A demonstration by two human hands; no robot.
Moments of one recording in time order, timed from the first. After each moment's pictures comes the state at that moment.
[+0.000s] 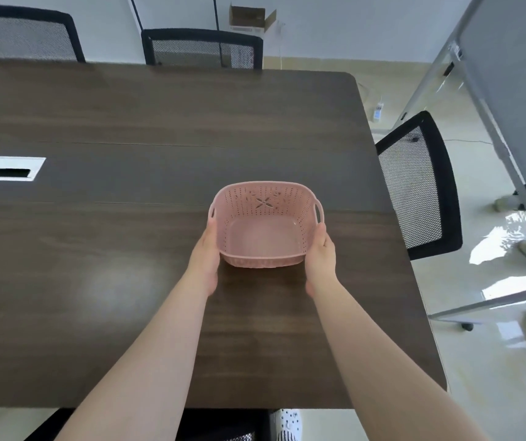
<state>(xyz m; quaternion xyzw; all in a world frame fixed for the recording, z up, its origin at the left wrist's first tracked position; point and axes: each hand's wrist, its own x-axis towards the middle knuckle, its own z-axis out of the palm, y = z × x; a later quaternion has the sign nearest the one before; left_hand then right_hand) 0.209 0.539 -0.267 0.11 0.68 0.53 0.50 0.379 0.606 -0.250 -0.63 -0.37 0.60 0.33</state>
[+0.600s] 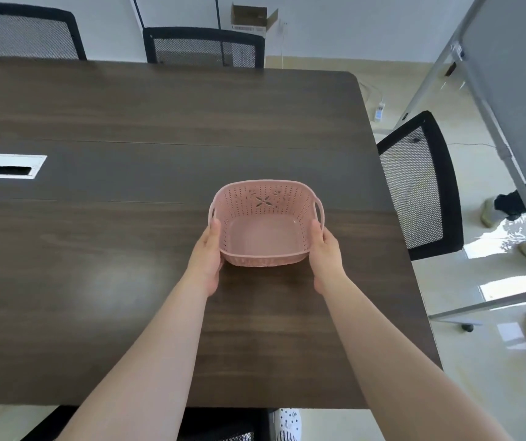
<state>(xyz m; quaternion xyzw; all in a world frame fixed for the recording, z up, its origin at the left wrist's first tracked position) 0.208 0.537 -0.277 0.14 0.64 0.56 0.51 0.387 0.614 -0.245 -0.62 -0.41 0.61 0.28</state>
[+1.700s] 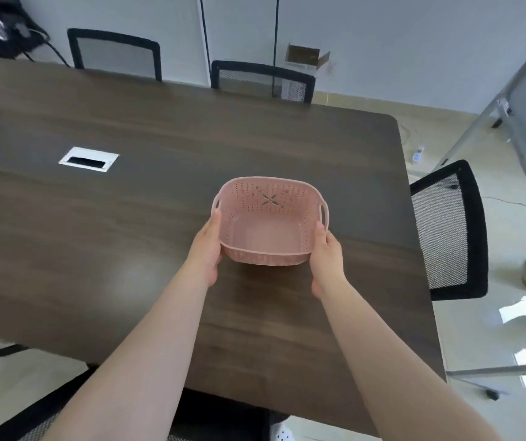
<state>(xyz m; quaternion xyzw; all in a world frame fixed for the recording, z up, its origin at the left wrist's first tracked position) 0.175 0.498 -0.212 0.09 0.67 0.59 0.44 0.348 0.586 -0.184 -0.56 -0.45 0.64 0.27</state>
